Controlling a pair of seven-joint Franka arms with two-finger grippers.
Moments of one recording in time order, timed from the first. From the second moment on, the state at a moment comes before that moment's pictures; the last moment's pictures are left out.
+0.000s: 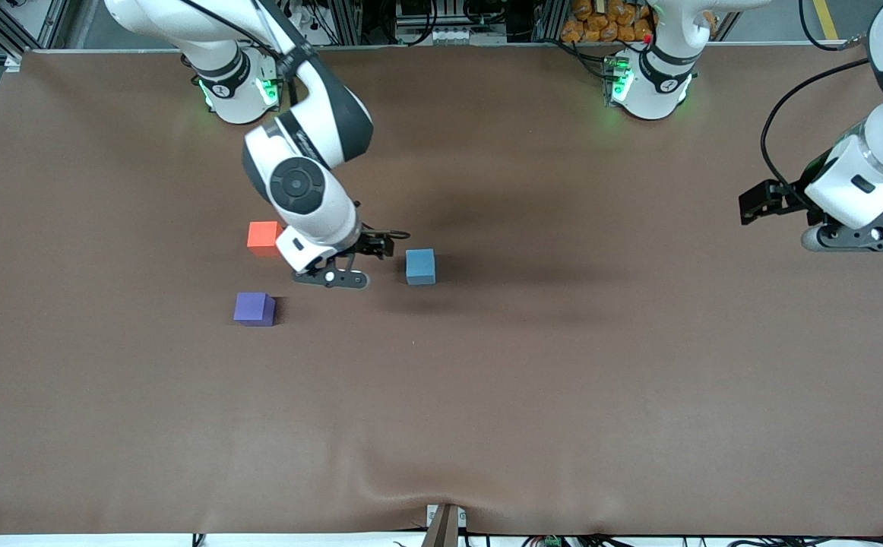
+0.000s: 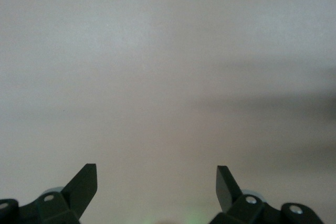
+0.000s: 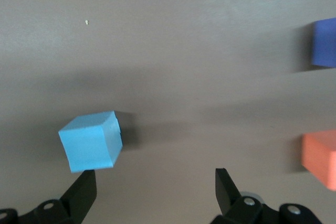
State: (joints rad) left arm -0.04 0.04 -0.08 -1.62 0.04 1.56 -0.06; right arm 0.57 0.40 0.03 -1.78 0.10 2.10 0.67
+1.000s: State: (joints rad) left arm -0.01 -0.03 -0.07 -1.56 0.04 1.49 0.01; right arm 0.72 0.60 0.03 -1.77 0.10 2.45 0.79
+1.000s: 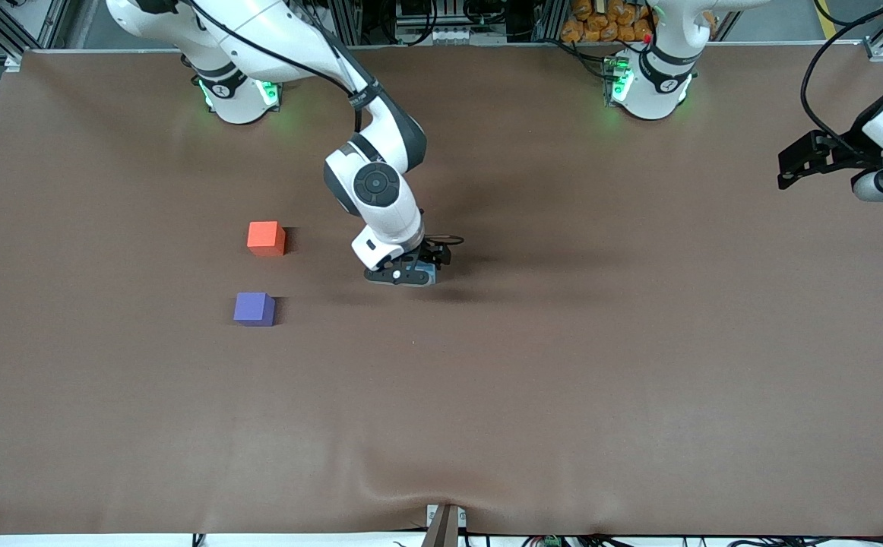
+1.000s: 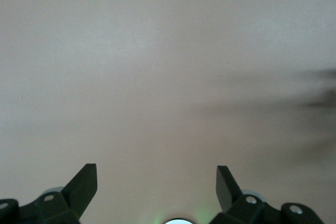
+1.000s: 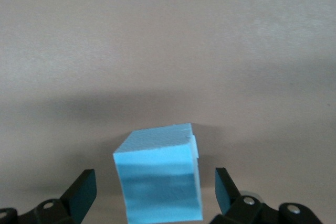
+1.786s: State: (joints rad) left arm 0.02 -0.02 -0.08 -1.57 0.04 1.48 0.01; right arm 0.69 0.58 0.01 -1.72 0.00 2.27 0.77
